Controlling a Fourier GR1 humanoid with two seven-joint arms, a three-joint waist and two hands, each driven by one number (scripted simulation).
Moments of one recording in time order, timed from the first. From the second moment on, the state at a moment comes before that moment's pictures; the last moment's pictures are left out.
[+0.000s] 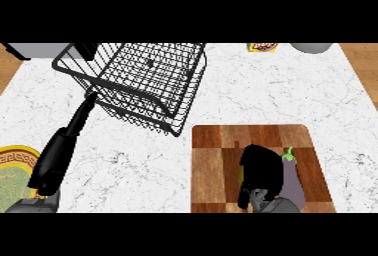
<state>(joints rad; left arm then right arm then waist) -0.05 0.31 -0.11 -1.68 -0.19 0.04 -0.05 -0.11 -0.01 0.43 -1.56 1.15 0.31 0.97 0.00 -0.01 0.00</state>
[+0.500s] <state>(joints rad) -0.06 0.31 -0.06 -1.69 -0.20 -0.01 -0.05 -0.14 -0.08 0.42 -1.63 1.24 0.25 0.89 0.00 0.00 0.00</state>
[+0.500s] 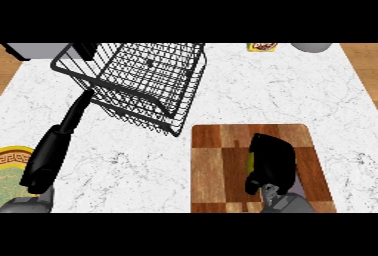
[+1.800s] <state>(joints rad) -0.05 0.26 -0.06 -1.69 -0.25 -0.03 -0.05 -0.61 -0.24 -0.01 -1.96 0.76 0.45 0.73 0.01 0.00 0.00</state>
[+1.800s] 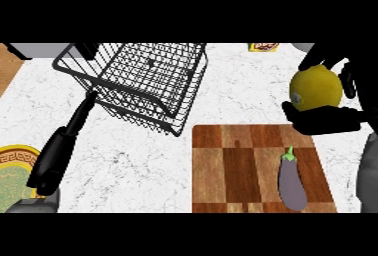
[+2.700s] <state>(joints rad) -0.07 0.23 -0.05 -1.68 -0.26 -0.05 -0.06 -1.27 -0.02 -0.02 -1.33 0.79 0.28 0.89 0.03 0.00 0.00</state>
